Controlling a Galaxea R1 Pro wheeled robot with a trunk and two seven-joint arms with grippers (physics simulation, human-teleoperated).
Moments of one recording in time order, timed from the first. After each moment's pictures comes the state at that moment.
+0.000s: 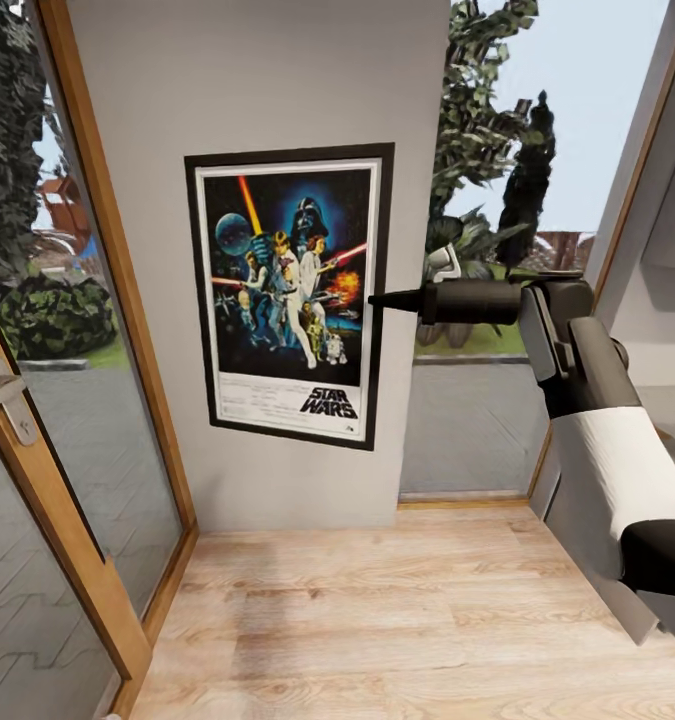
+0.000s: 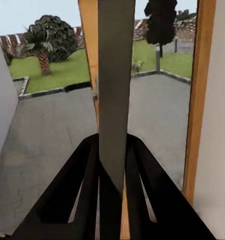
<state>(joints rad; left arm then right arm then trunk) -0.34 0.25 0.18 -0.03 0.42 -0.19 -0.37 -1.28 -0.12 0.10 -1.14 -0.20 0.89 1.24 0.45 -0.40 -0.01</state>
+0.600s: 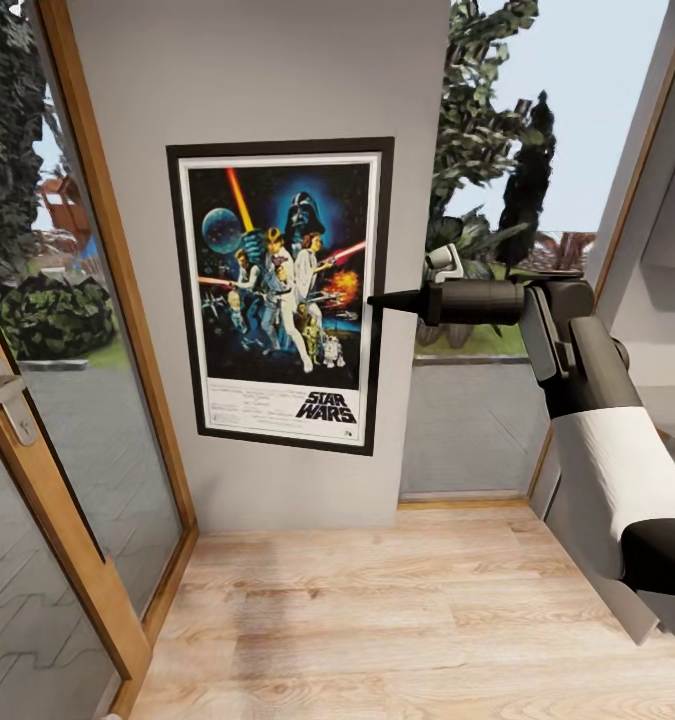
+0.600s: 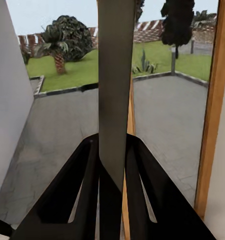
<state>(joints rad) -0.34 0.25 0.18 -0.03 0.42 -0.19 -0.37 -1.28 -0.12 0.10 -1.14 -0.20 0.88 1.31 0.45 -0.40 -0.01</state>
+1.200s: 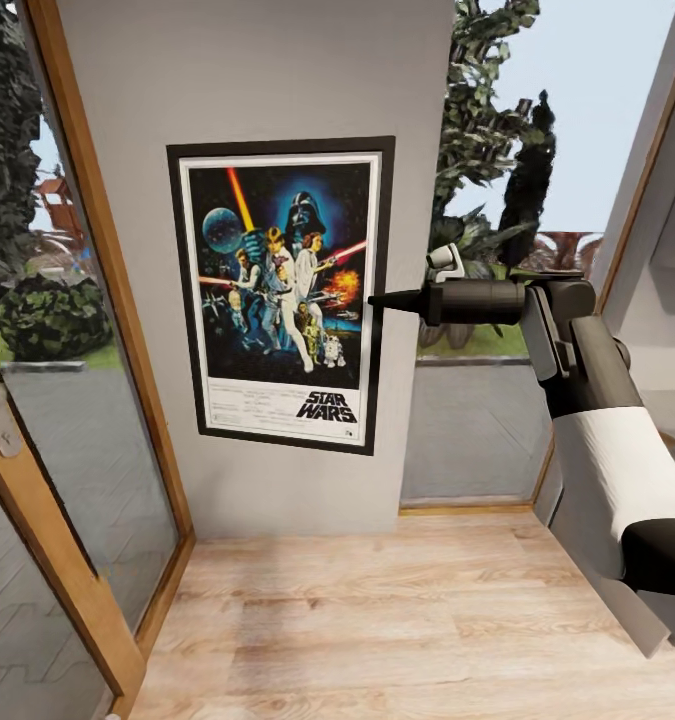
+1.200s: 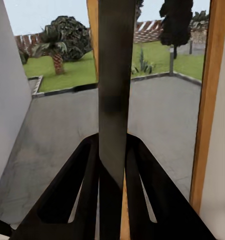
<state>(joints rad) -0.34 0.25 0.18 -0.03 0.42 -0.19 -0.37 -1.28 -0.12 0.10 -1.14 -0.20 0.88 1.31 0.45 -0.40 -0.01</state>
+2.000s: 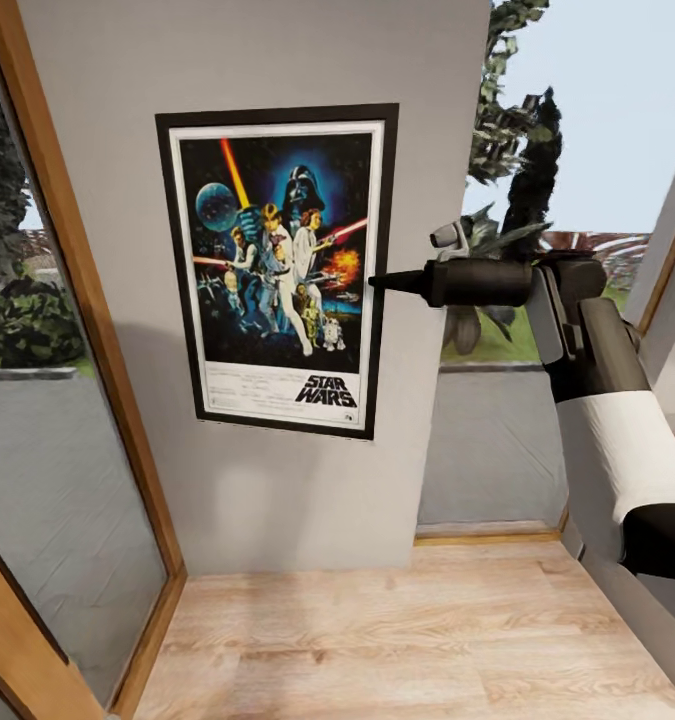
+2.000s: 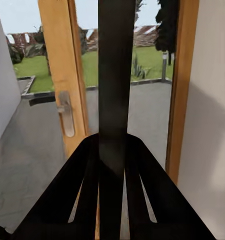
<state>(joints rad) -0.34 0.25 0.18 -0.03 0.42 -0.19 -0.37 -1.33 -0.12 0.10 -1.14 -0.20 0.89 1.31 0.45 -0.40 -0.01</state>
